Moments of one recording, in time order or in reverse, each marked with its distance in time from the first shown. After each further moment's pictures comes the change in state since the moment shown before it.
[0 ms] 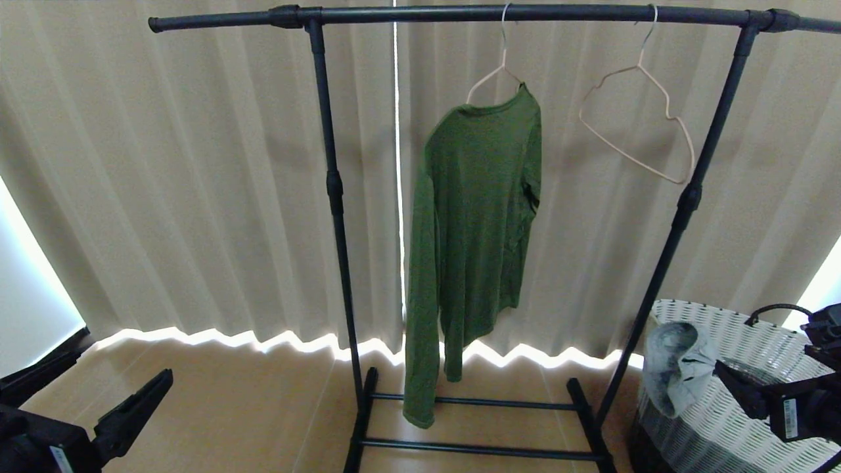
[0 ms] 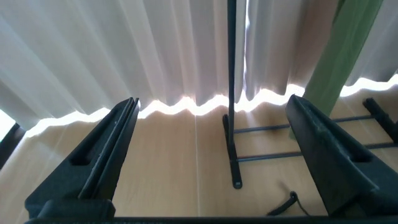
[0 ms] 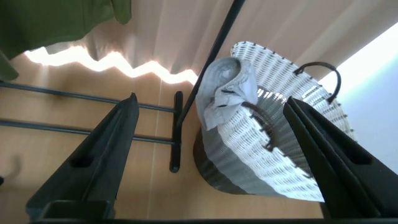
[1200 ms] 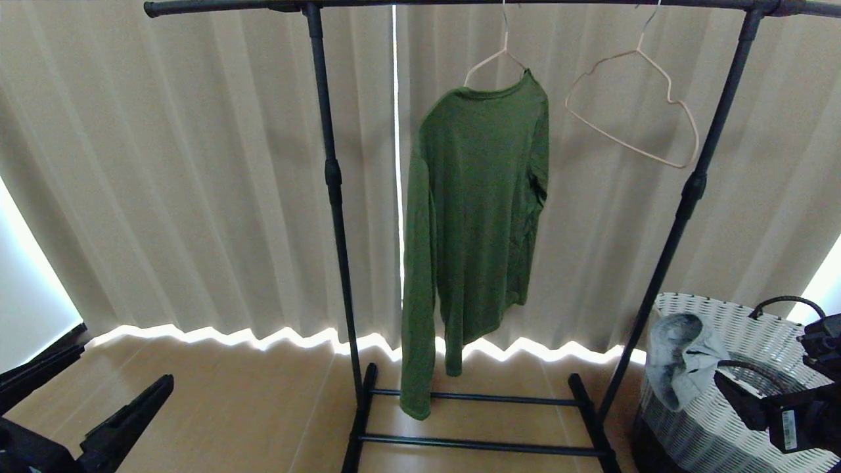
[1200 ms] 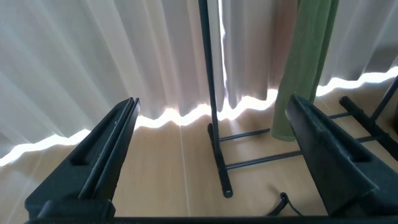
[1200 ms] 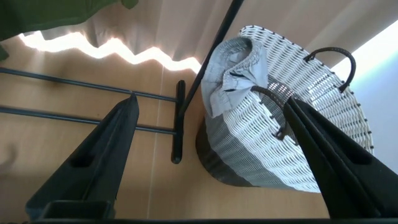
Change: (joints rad) left arm -0.014 -0.066 0.001 0.001 -0.096 0.021; right arm 0.003 0.001 0.032 -0.007 0.000 -0.001
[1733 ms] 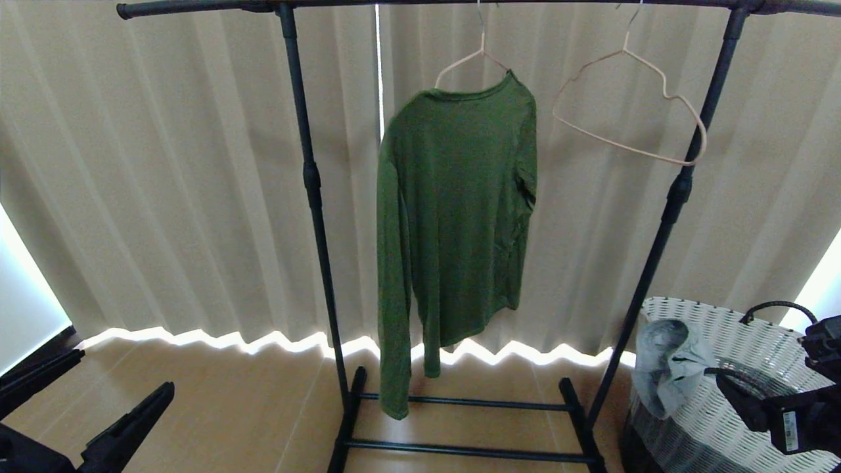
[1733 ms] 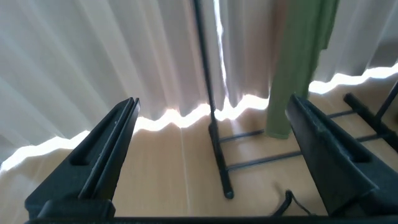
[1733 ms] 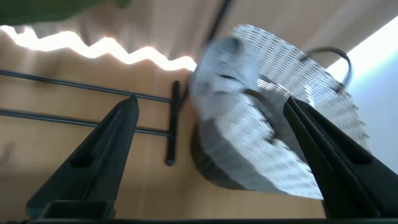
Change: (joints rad) left arm -0.001 -0.009 0.016 0.002 0.000 0.031; right arm 0.000 0.000 0.003 0.001 -0.001 0.000
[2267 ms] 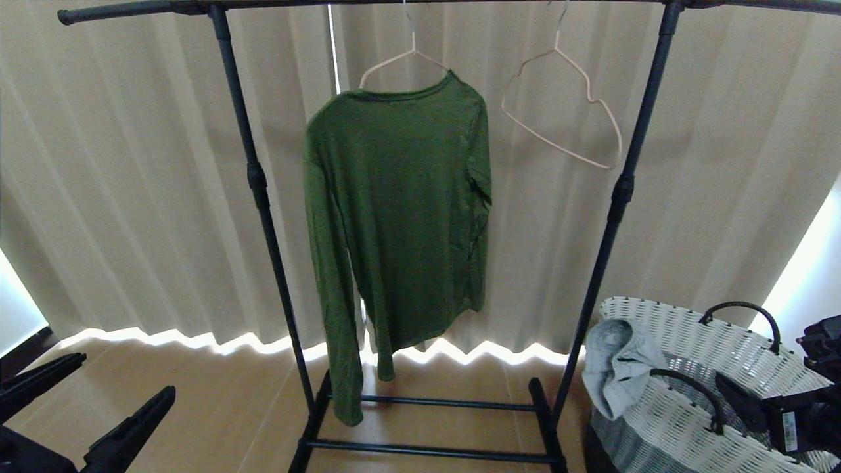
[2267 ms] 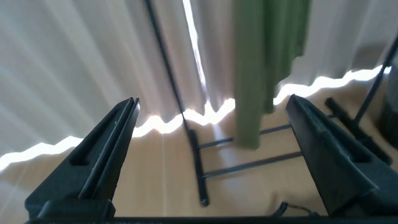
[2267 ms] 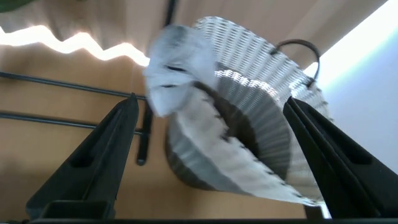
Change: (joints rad) left arm -0.001 -0.001 0.007 -0.002 -0.001 0.002; right arm 0.000 0.000 0.000 0.001 0.000 0.000
